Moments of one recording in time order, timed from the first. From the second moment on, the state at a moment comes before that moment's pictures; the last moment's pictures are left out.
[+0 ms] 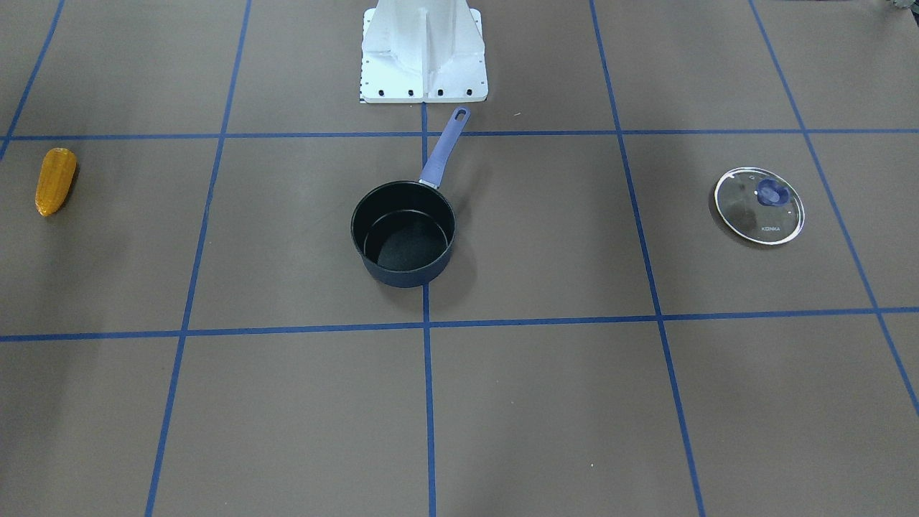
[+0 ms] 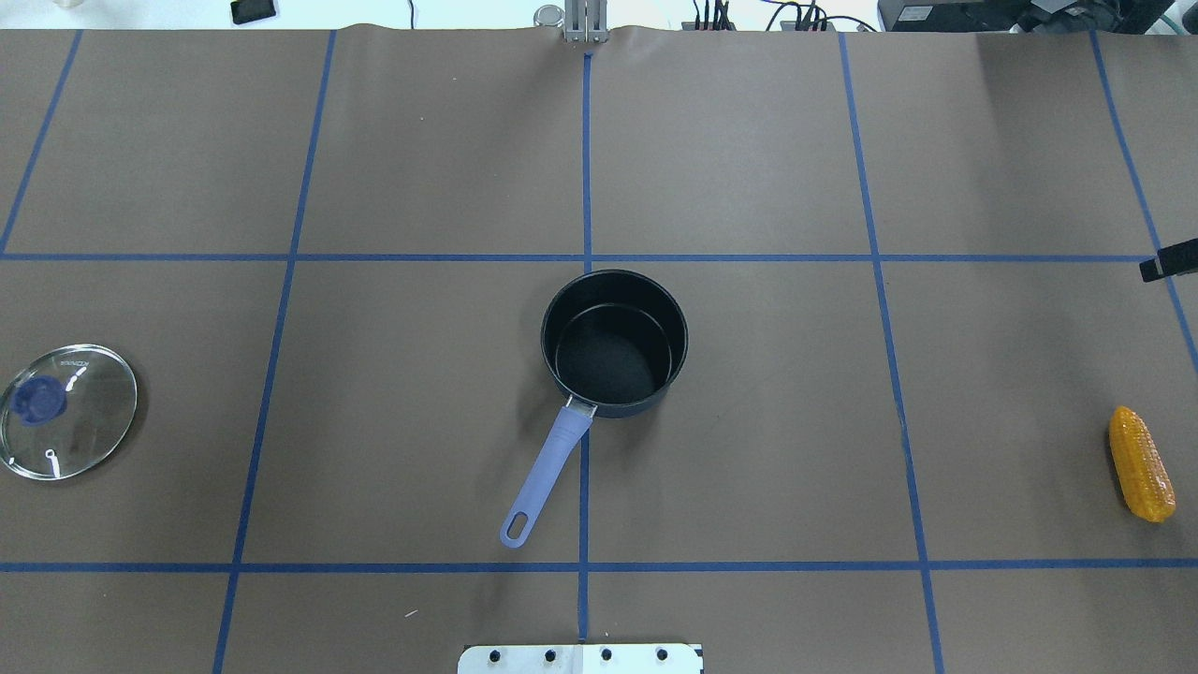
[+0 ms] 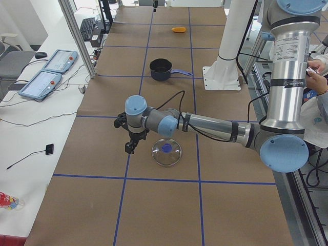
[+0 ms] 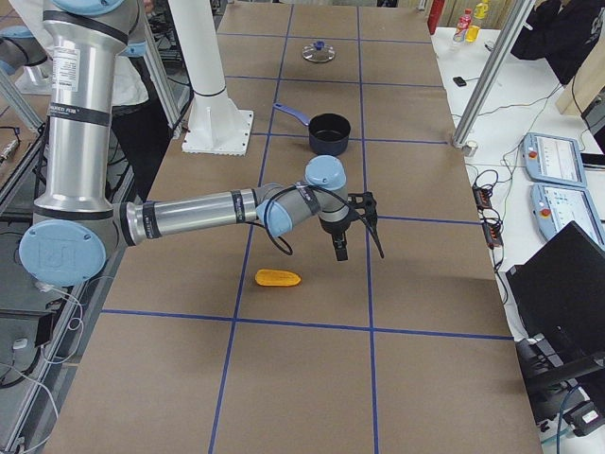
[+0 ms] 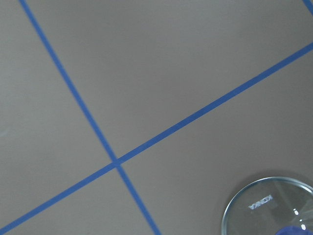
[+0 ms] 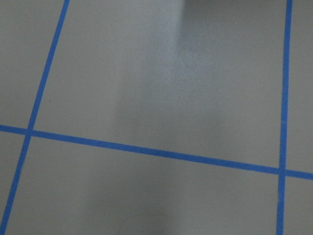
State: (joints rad) left arm -1.53 -1.61 -1.71 -1.58 -2.31 0.39; right arm 1.24 -1.75 1.90 -1.15 2.26 0.49
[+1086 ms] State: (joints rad) left arm -1.59 -1.59 -1.68 -1.59 -2.31 0.42; right arm 0.87 -2.03 1.78 -0.59 1.95 0.94
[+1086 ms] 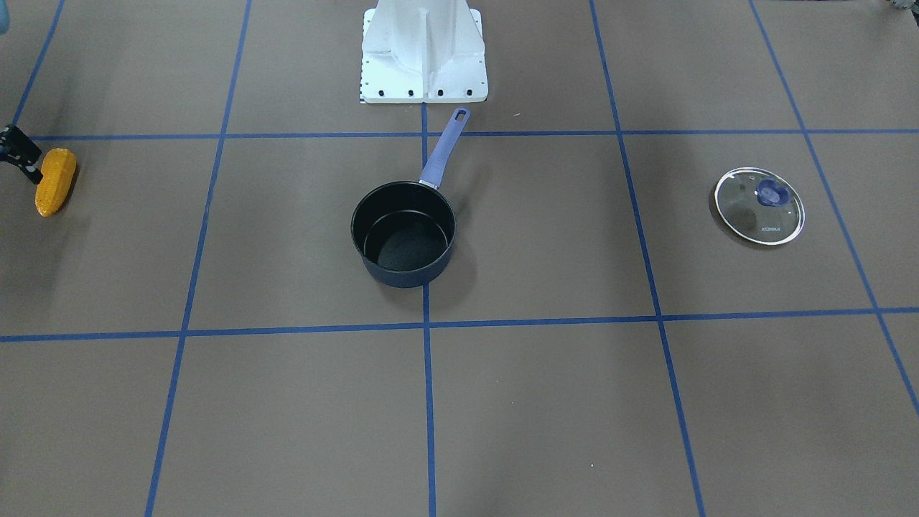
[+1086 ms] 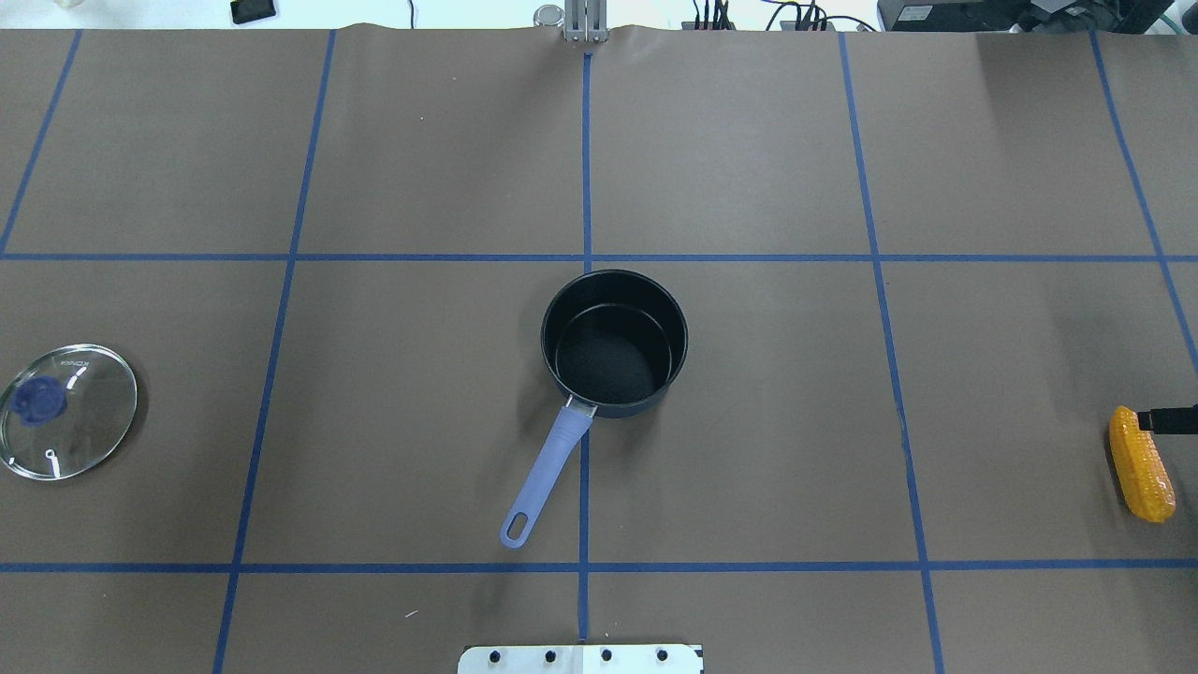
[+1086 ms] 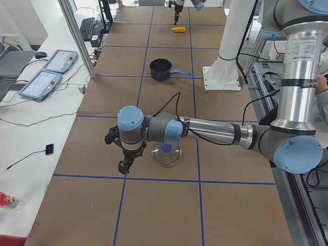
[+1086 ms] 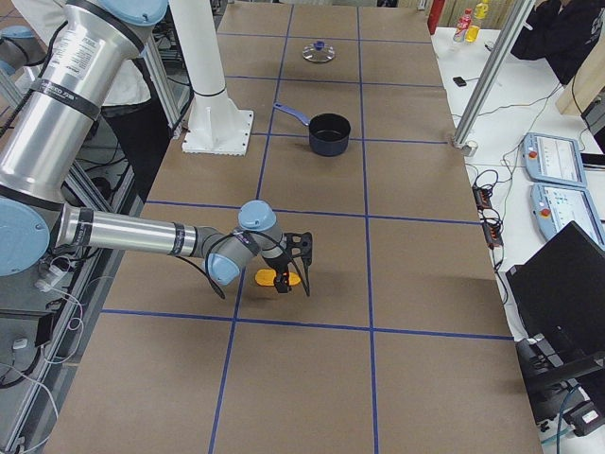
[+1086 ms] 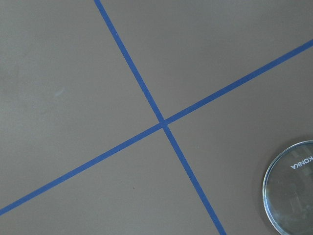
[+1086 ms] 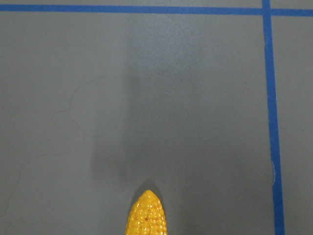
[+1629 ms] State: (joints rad) left arm -1.58 -1.60 -1.68 -1.59 -2.31 0.42; right arm 0.70 -2.04 1.70 -0.47 1.82 1.03
